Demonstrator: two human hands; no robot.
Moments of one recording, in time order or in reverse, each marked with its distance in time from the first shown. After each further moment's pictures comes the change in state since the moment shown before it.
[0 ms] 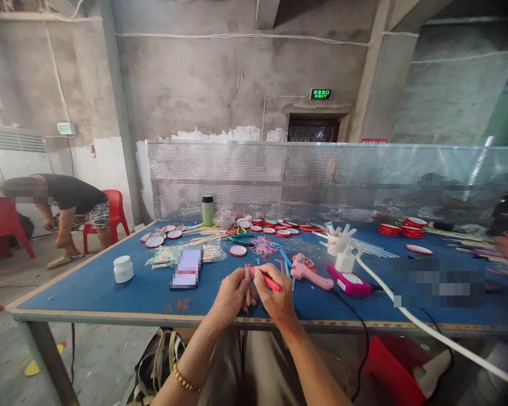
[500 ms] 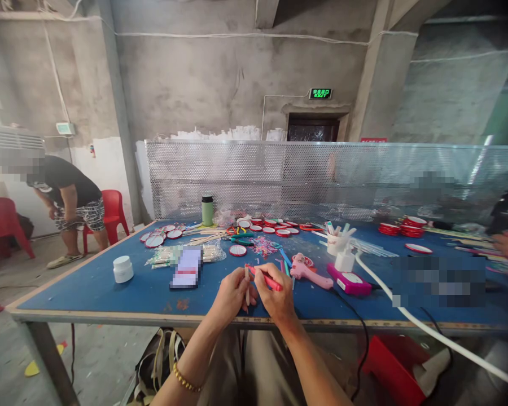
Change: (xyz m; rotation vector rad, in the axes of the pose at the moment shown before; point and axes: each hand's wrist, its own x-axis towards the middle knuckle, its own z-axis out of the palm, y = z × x) left_hand -0.001 0.002 0.000 -0.006 -0.007 -0.005; right_hand 0.000 -0.001 -0.001 0.002 0.018 0.010
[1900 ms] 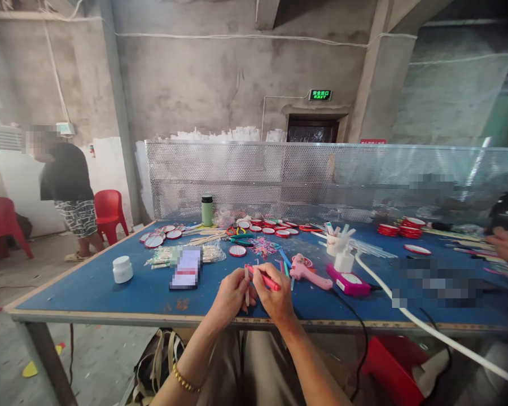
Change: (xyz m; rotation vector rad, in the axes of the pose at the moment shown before) left_hand 0.000 0.000 0.000 0.028 0.005 0.012; right_hand 0.001 0.000 0.001 0.009 -0.013 -0.019
